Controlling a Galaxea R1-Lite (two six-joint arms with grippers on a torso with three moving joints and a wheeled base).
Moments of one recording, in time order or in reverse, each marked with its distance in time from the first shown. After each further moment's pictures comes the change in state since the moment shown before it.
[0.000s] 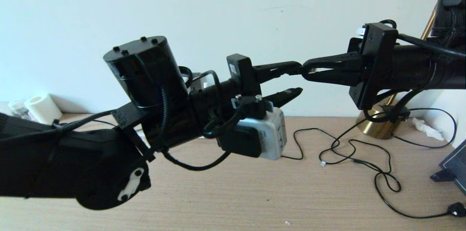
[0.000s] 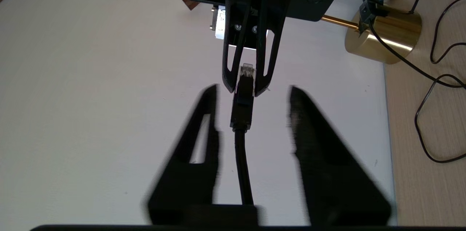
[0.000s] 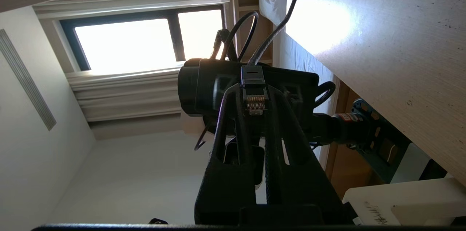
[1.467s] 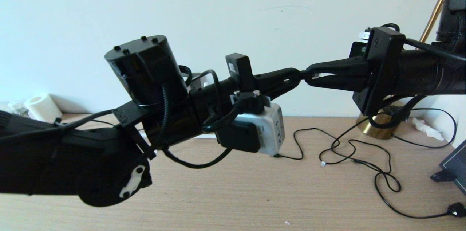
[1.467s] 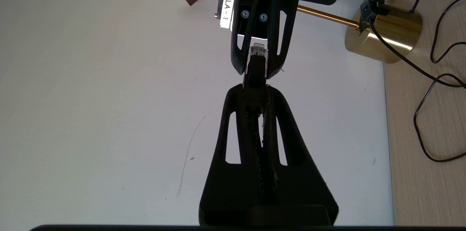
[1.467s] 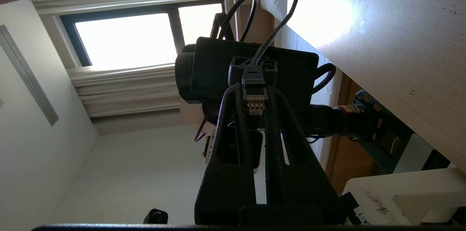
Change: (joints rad) left arm 0.008 0.007 -0.009 -0.001 0.000 -0.020; right arm 0.012 -0.026 0.040 -0.002 0.016 0.000
